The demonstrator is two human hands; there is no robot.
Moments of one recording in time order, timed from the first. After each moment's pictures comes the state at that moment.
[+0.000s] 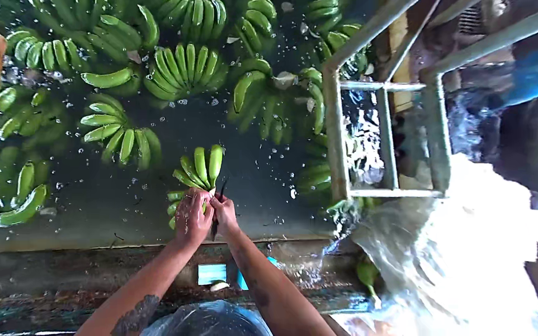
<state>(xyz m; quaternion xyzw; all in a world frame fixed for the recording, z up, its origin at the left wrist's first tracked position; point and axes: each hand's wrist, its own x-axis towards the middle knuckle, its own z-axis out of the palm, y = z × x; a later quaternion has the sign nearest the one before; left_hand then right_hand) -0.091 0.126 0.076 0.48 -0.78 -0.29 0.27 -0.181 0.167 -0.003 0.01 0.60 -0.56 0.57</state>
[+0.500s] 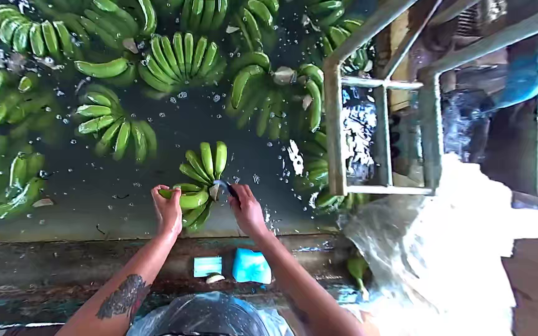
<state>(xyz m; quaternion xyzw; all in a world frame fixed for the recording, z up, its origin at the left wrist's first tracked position) -0.065 0.110 0.030 0.70 -0.35 -0.55 0.31 -0.249 0.195 0.055 -0.44 0.78 -0.19 0.39</state>
